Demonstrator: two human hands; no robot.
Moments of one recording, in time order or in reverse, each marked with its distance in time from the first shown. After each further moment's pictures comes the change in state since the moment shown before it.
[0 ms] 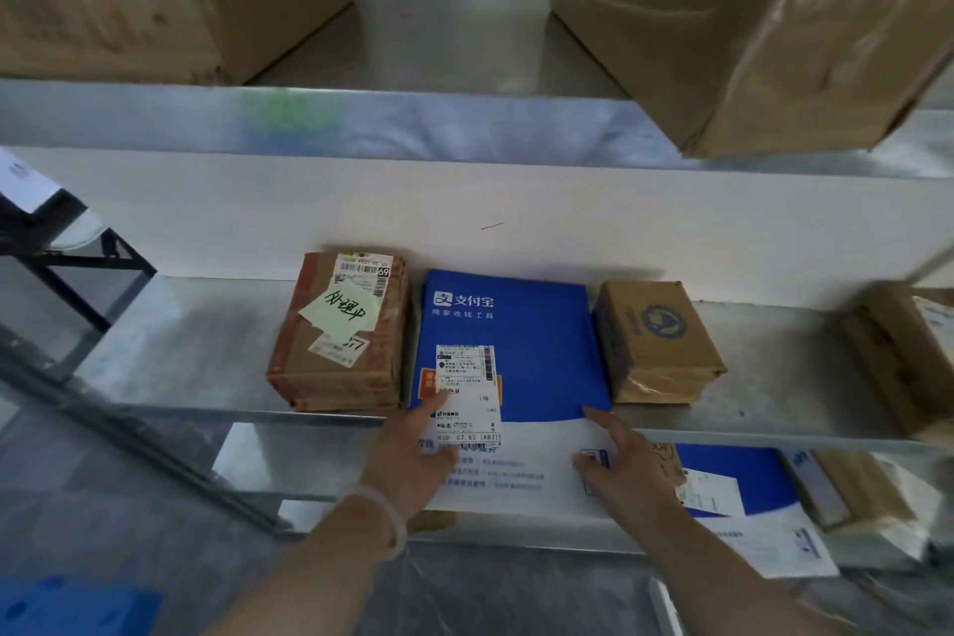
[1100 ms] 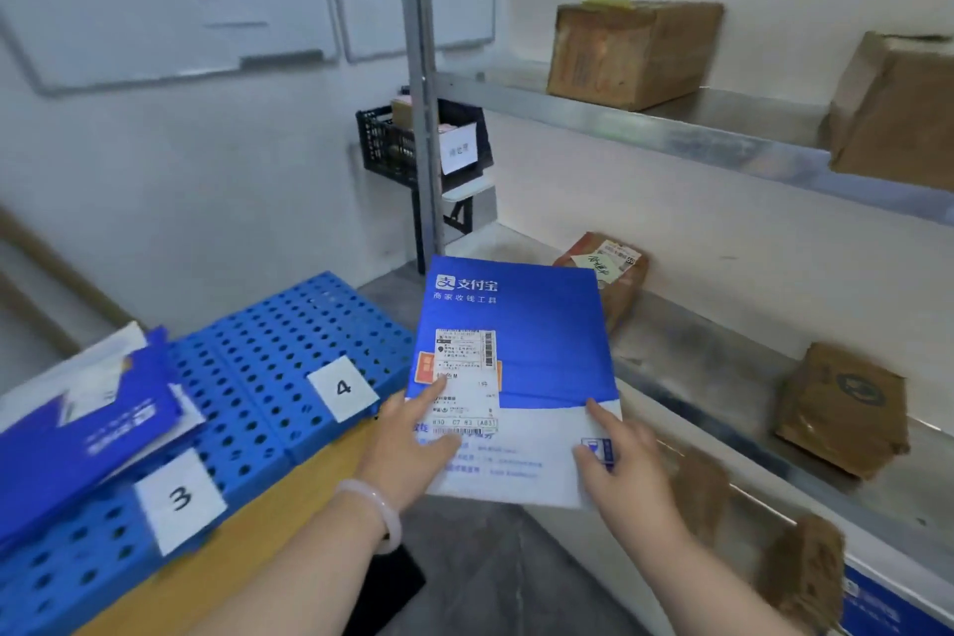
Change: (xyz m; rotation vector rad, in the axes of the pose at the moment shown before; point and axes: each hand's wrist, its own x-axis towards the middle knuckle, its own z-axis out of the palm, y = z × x) left_hand -0.336 -0.047 -0.008 -0.133 0.747 -0.069; right_hand -0.188 0.010 0.034 0.006 -0.271 -0.768
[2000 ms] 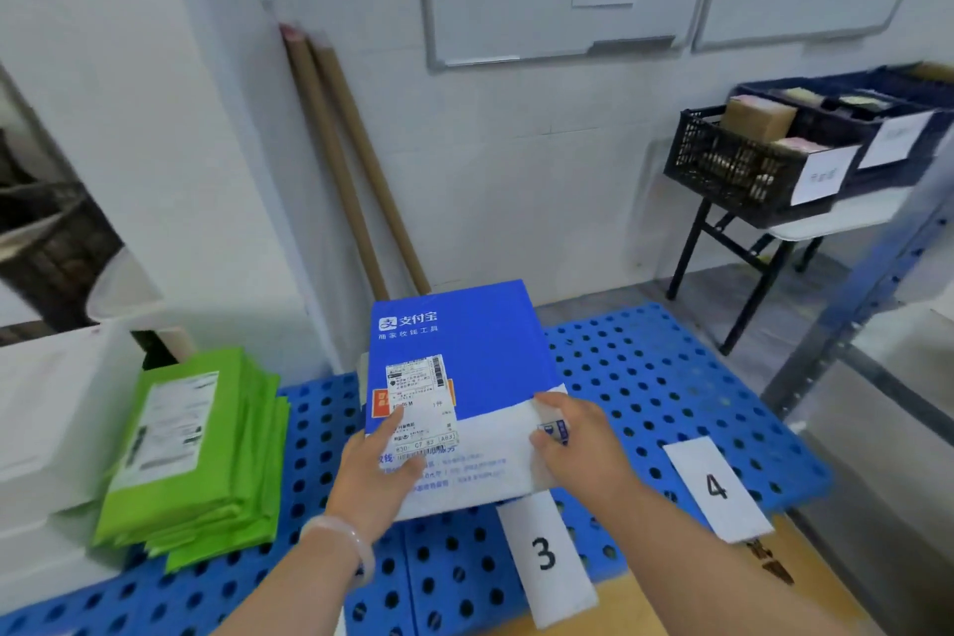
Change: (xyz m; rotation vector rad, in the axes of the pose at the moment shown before) left_hand -0.028 -0.249 -0.400 -0.061 0.495 -0.452; right_hand 0.013 -0.301 0.442 -0.082 -0.698 -0.334
